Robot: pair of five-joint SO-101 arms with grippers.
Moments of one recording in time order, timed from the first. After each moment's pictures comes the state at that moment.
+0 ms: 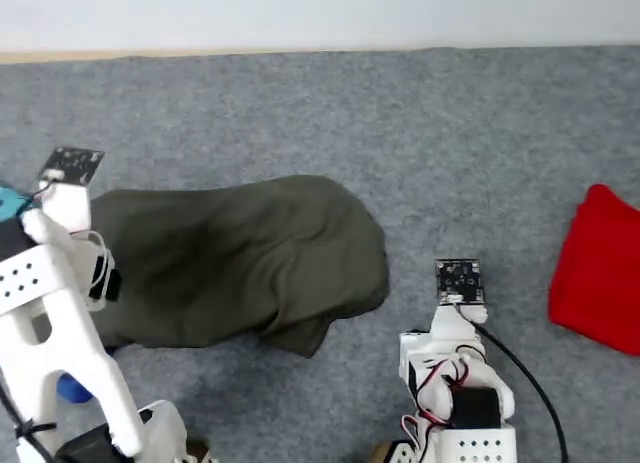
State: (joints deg) left arm -33.6 -23.3 25.5 93.2 -27.6; right arm -5.1 -103.3 95.6 74.6 -2.1
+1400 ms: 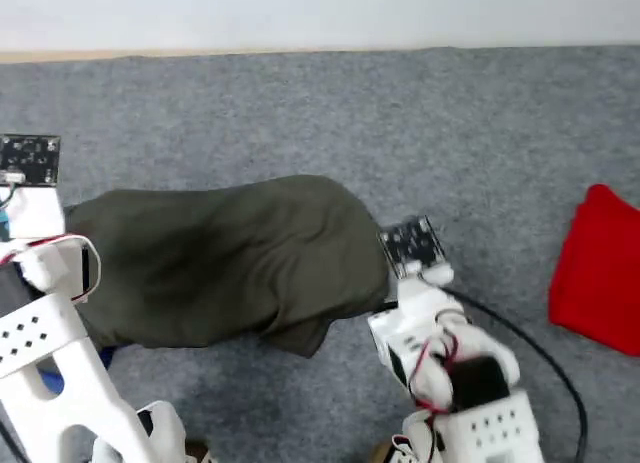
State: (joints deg) left arm -34.4 -38.3 29.1 82.6 -20.0; right arm -20.7 -73.1 63.9 74.4 3.2
